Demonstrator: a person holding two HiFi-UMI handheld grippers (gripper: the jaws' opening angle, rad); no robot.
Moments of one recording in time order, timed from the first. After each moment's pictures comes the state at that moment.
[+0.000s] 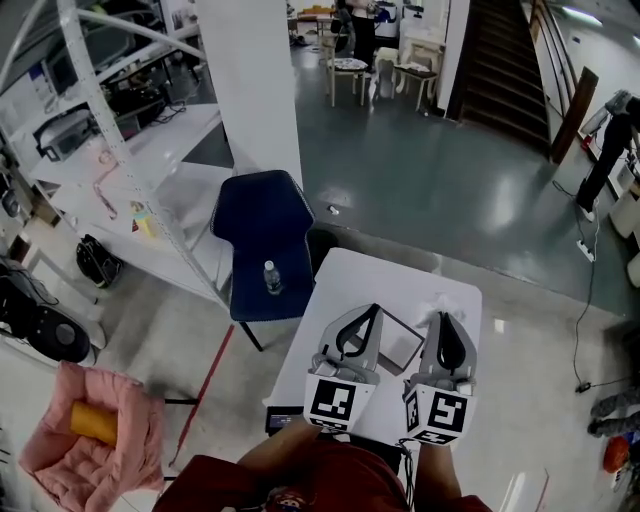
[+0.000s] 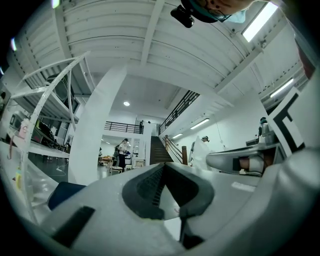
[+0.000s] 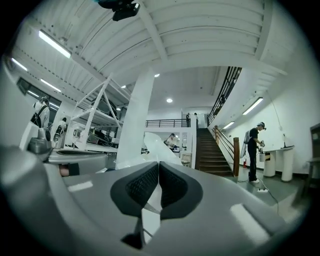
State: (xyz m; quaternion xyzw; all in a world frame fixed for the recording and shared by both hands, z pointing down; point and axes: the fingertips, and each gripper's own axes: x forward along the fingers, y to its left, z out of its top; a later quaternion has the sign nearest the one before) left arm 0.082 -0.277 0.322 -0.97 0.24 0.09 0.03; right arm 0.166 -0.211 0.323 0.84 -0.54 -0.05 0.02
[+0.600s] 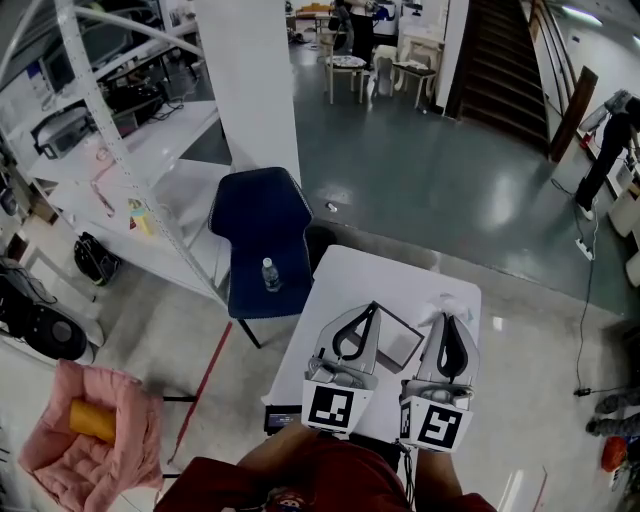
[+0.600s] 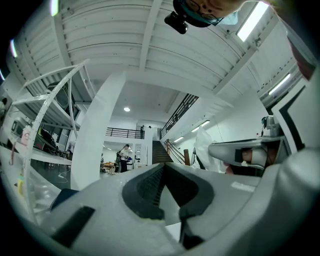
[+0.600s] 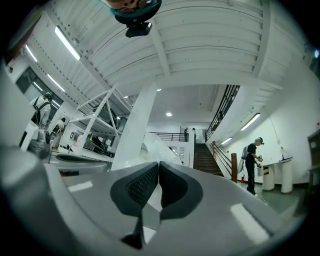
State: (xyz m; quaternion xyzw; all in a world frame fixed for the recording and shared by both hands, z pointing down) left arm 0.075 -0.271 0.309 -0.96 0.25 0.11 0.07; right arm 0.154 -0.198 0.292 0.84 -0.53 -0.13 0.00
